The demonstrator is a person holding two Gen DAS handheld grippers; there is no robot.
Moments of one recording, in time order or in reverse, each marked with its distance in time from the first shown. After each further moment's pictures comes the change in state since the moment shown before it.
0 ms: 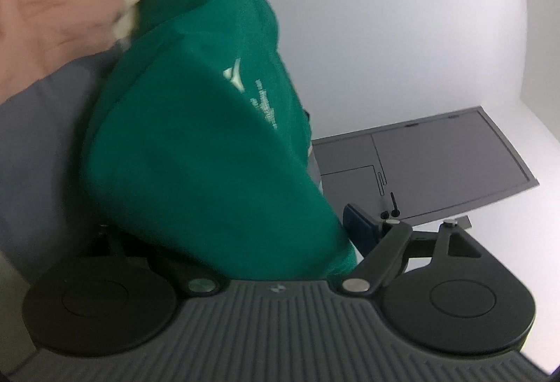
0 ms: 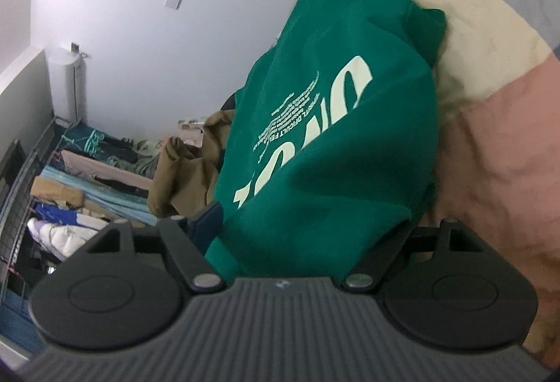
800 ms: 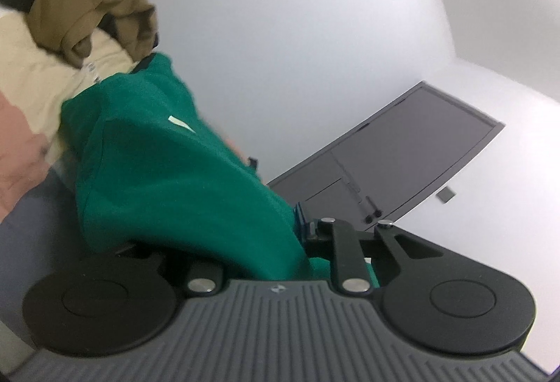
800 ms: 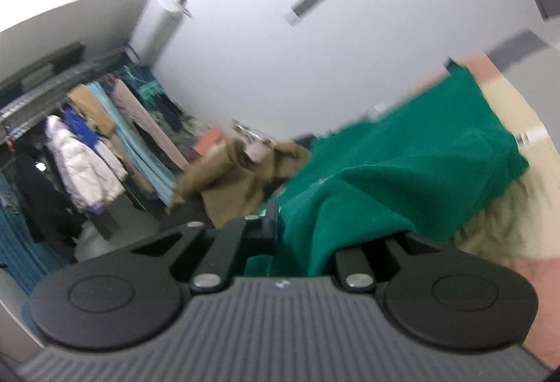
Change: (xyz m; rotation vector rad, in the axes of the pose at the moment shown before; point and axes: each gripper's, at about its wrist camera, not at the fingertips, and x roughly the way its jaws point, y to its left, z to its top) left arm -0.054 -0.076 -0.012 0.350 -0.163 -0.117; right arm -0.045 0.099 -0.005 -0.525 -0.163 0.127
